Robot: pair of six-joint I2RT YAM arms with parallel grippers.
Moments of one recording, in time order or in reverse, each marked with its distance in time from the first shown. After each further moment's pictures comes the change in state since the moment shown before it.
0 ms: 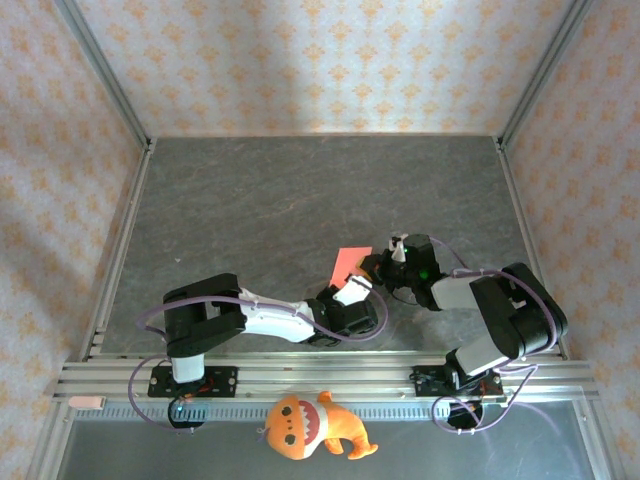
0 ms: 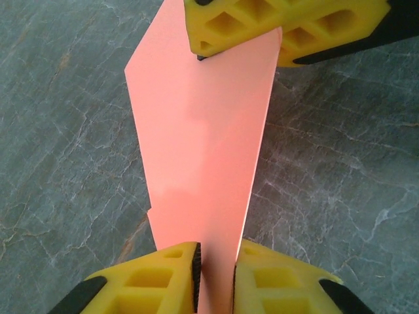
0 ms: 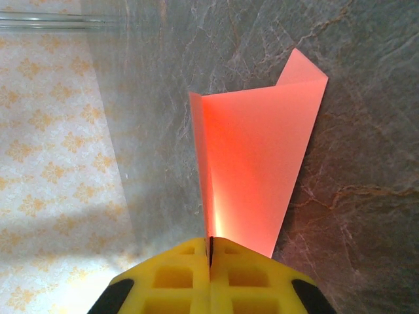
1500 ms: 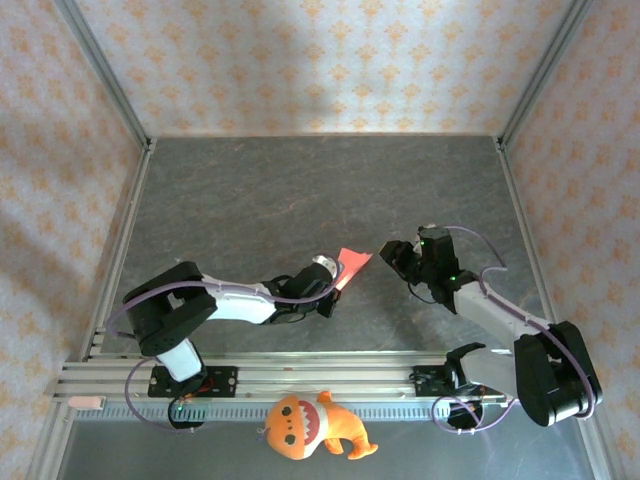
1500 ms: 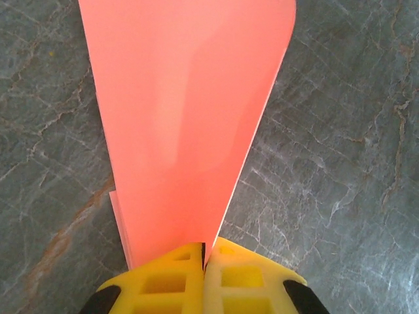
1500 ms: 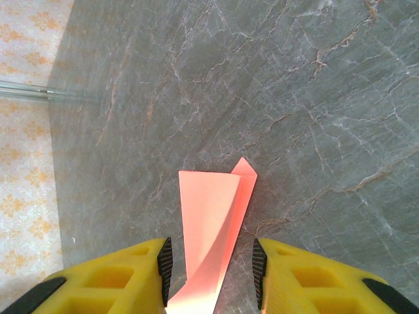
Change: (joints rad) left arm 0.298 -0.171 -0.288 0.391 0.710 -0.123; right arm -0.066 -0.375 0.069 -0.512 0.284 -0.204
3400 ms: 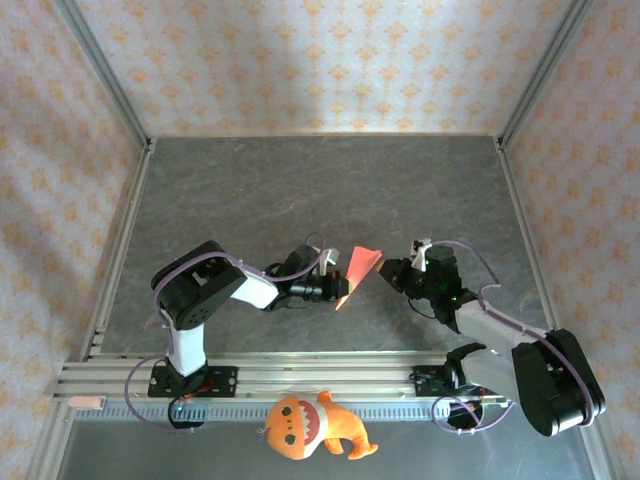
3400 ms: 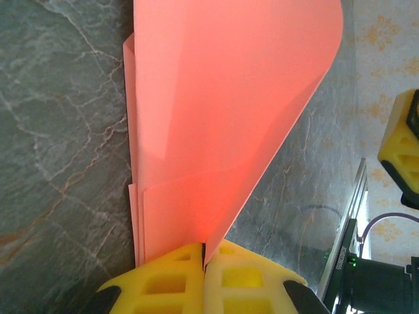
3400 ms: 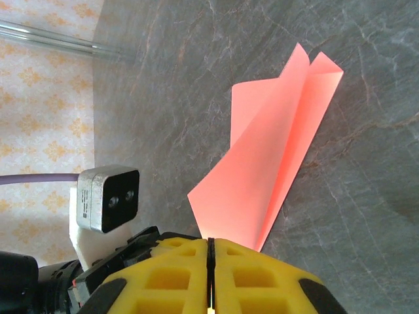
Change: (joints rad) left arm 0.169 0.209 0.012 0.372 0.507 -0.439; right arm 0.000 -0.047 -0.194 0.249 -0.179 0.005
